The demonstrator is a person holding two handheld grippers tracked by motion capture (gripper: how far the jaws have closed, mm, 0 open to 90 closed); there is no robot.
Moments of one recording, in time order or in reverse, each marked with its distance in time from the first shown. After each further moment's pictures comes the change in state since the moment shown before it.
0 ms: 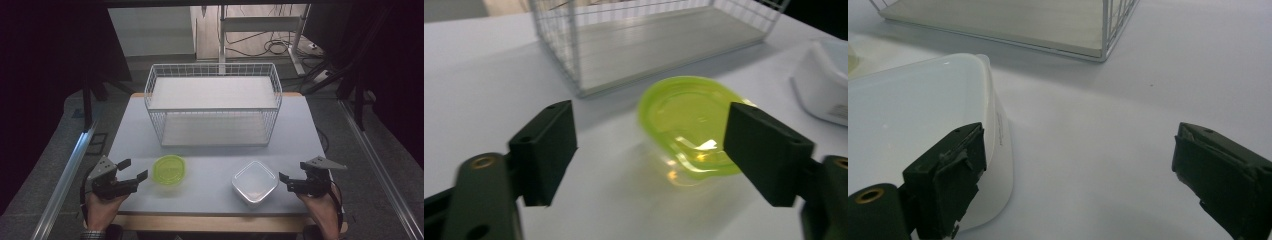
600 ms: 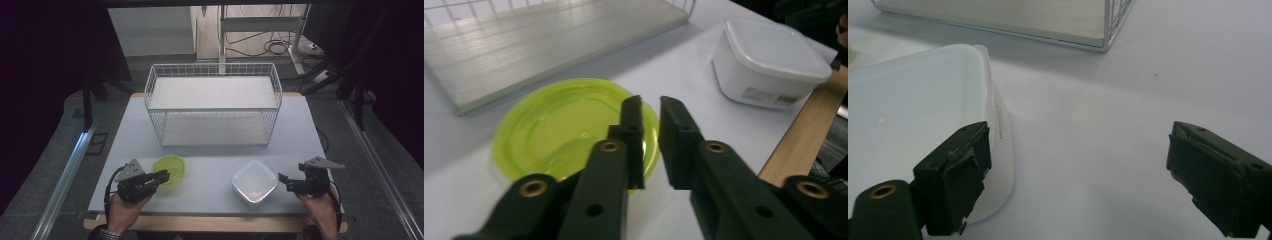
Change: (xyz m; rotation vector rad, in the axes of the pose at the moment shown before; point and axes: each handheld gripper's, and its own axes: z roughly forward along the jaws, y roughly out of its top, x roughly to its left) left arm -0.059 0.013 0.033 0.077 -0.205 0.086; right arm 0.001 -0.001 0.003 0.033 0.002 0.014
